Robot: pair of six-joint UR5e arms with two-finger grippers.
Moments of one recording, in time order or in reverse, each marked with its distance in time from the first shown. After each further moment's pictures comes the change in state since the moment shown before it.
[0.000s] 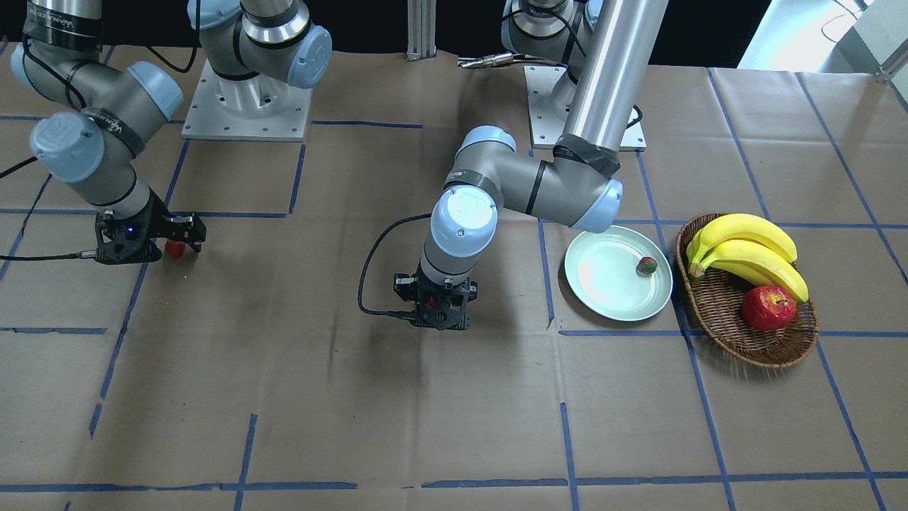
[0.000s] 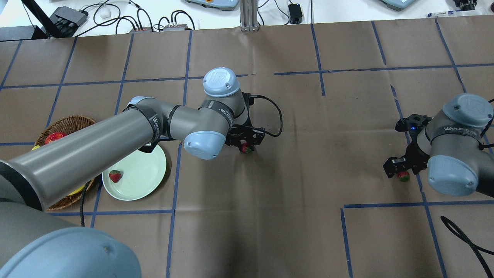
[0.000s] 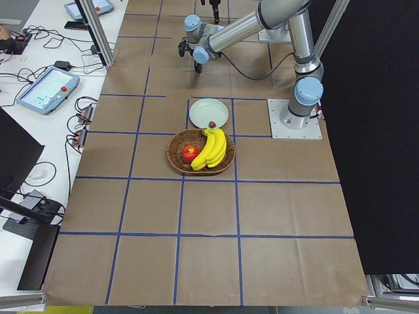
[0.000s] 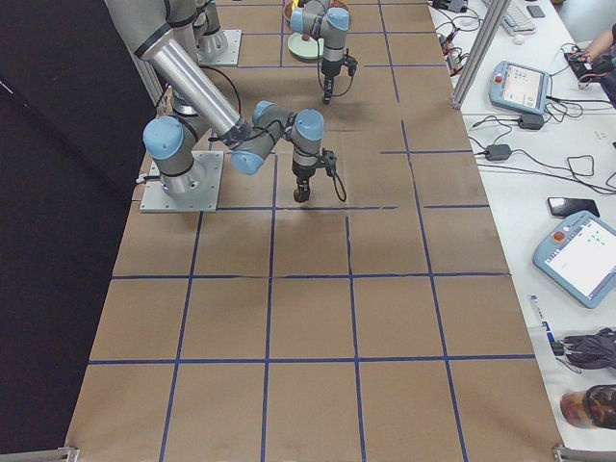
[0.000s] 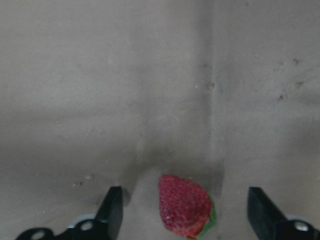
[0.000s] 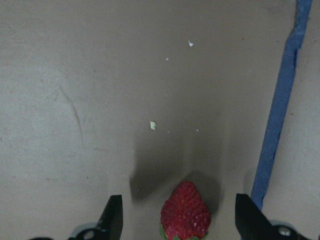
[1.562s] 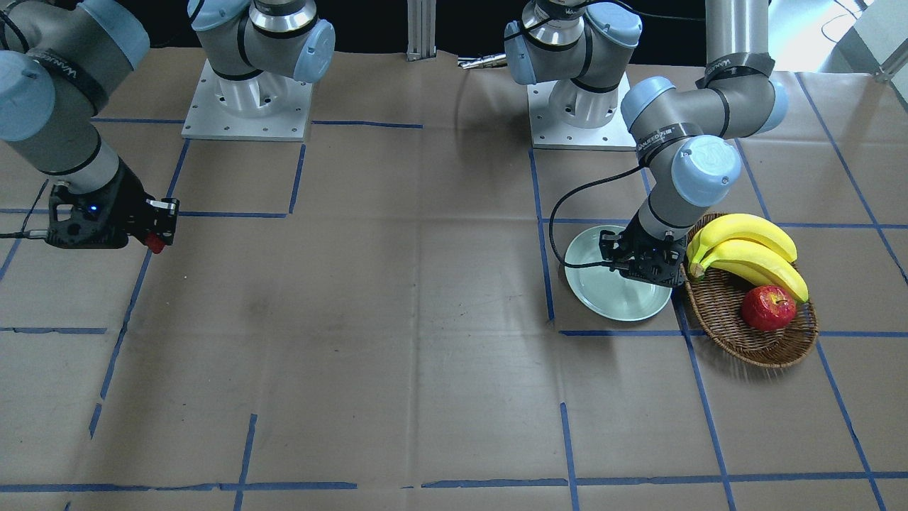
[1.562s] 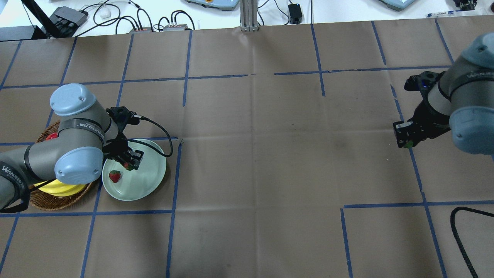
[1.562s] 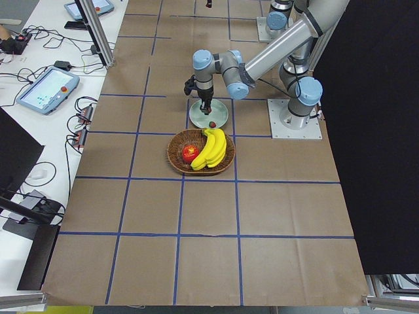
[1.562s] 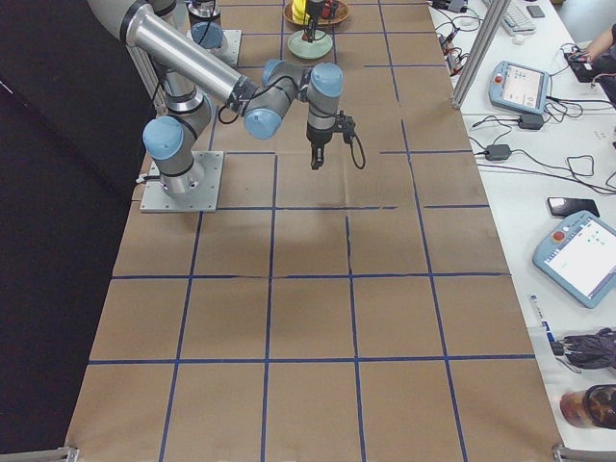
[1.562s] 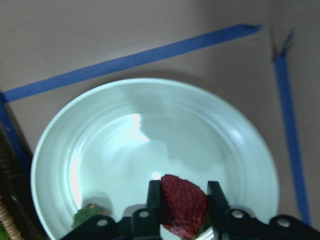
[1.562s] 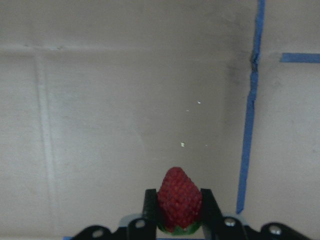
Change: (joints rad) left arm 0.579 0.350 -0.385 -0.007 0.215 0.781; right arm 0.152 -0.116 -0.283 0.381 0.034 0.234
